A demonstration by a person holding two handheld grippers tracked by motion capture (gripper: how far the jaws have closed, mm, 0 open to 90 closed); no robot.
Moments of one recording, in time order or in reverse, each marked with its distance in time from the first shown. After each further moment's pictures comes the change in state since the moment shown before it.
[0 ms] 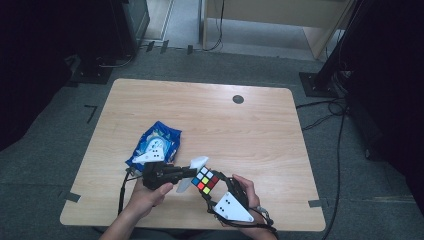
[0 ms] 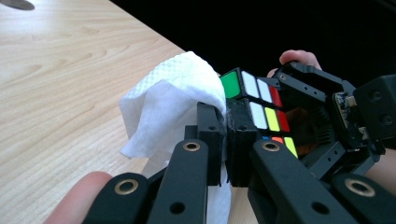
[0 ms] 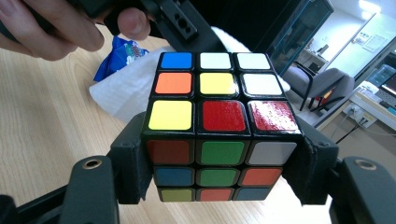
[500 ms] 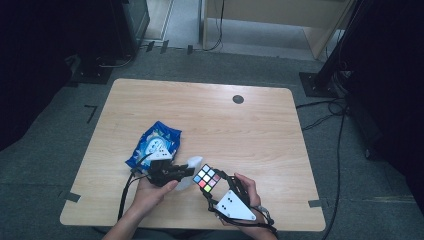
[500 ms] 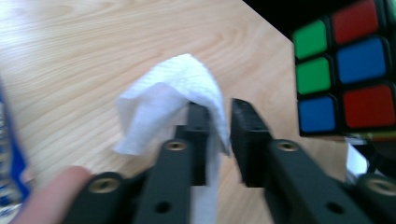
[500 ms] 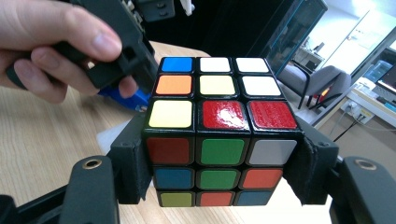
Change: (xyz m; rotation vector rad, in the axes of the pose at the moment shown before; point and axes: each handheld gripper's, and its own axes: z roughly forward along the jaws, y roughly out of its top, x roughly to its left) left arm 0.027 -0.017 0.015 0.098 0.235 -0.092; right arm -0.004 0.000 0.000 -0.003 -0.015 0.031
